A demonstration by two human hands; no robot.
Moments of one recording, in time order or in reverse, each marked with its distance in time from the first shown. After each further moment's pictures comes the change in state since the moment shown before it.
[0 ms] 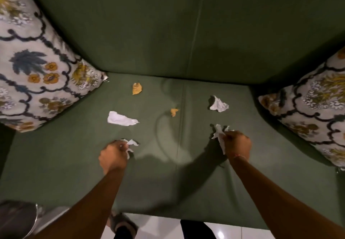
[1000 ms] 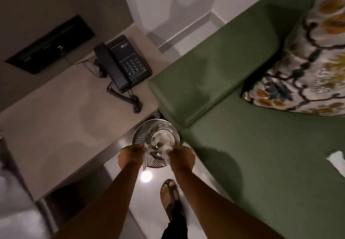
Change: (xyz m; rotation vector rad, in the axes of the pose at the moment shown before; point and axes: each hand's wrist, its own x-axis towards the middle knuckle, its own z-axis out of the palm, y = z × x) left_hand 0.074 -0.533 -0.132 -0.581 0.044 -0.884; right_hand -0.464 -0.316 0.489 -0.303 -0.697 -0.422
